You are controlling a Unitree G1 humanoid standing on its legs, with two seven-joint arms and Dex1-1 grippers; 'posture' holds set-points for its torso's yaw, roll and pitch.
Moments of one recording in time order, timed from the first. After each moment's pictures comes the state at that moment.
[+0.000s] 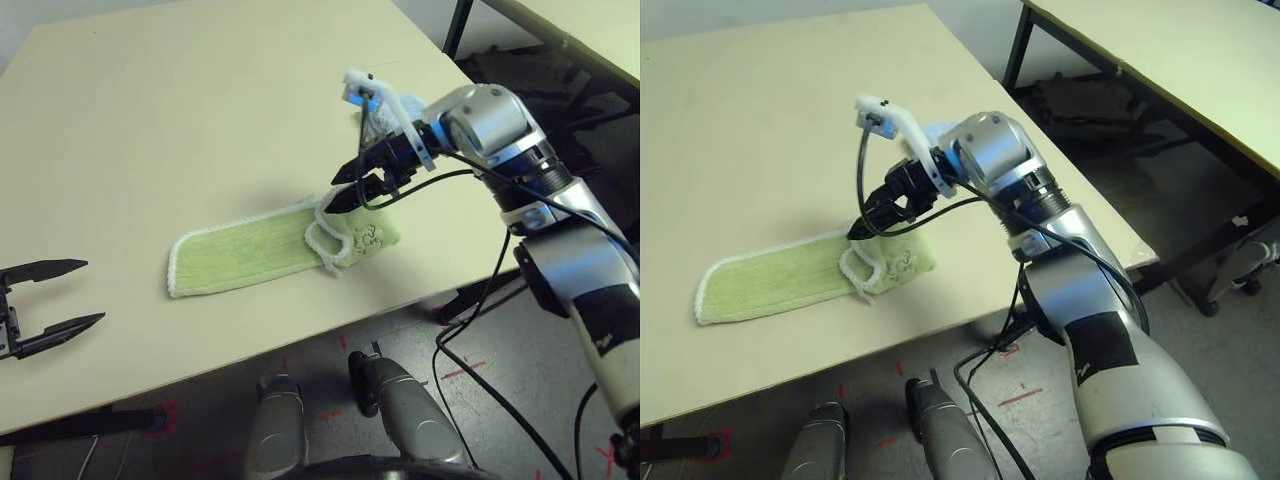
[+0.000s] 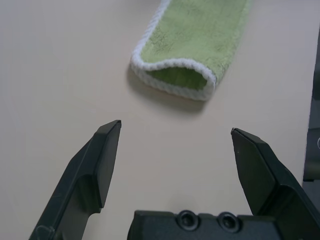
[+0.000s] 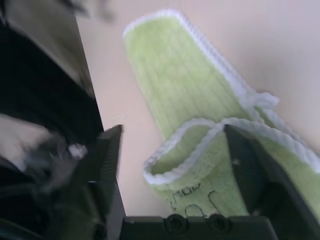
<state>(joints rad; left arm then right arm) 0.20 1.11 0.62 0.58 -0.57 -0.30 -1.60 -1.23 -0.39 0.36 0.61 0.27 0.89 1.50</state>
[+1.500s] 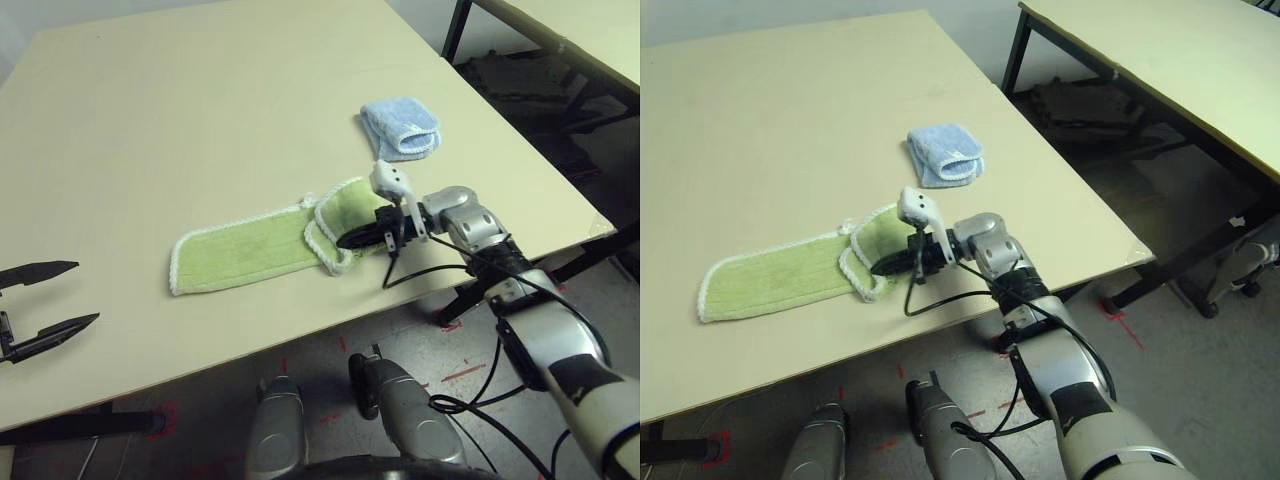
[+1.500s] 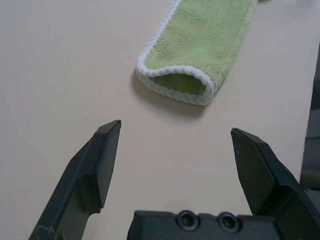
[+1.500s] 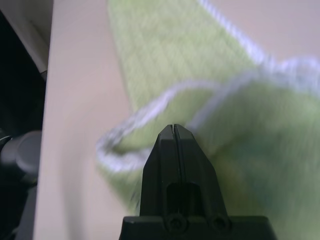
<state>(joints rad) 0.21 1.09 0.66 0.55 -0.57 -0.28 -1.57 -0.91 -0.20 0.30 0.75 0.10 0.18 1.35</state>
